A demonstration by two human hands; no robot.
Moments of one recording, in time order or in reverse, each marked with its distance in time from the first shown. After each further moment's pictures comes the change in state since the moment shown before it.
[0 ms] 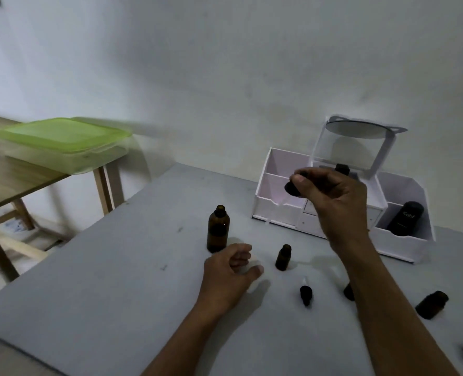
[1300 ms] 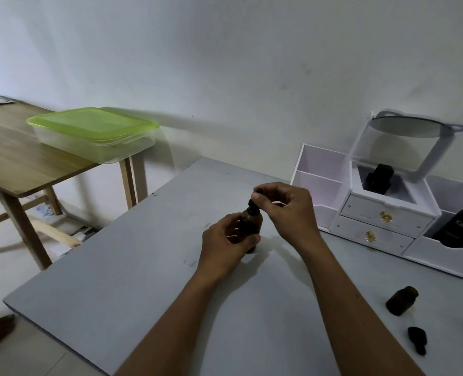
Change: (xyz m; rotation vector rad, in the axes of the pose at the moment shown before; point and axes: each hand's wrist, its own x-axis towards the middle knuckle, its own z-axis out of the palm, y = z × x) left_hand 0.044 -0.010 -0.059 0.022 0.175 0.099; right_hand 0.001 0.049 0.115 -0.093 -0.175 0.168
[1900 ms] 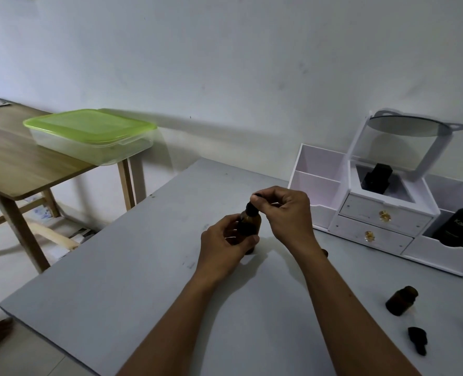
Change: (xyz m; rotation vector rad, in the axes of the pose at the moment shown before) left_hand 0.000 -0.002 0.002 0.009 0.000 0.018; right_hand 0.000 0.006 0.006 -0.033 0.048 -0.026
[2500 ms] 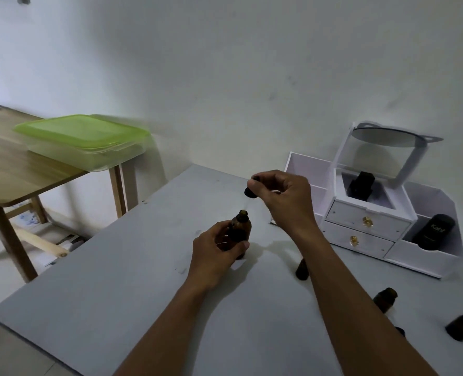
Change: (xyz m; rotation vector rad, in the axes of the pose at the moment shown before) left_hand 0.001 -0.002 -0.001 -0.028 -0.010 -0.052; right_hand 0.016 -0.039 -0.024 0.047 0.006 -0.028
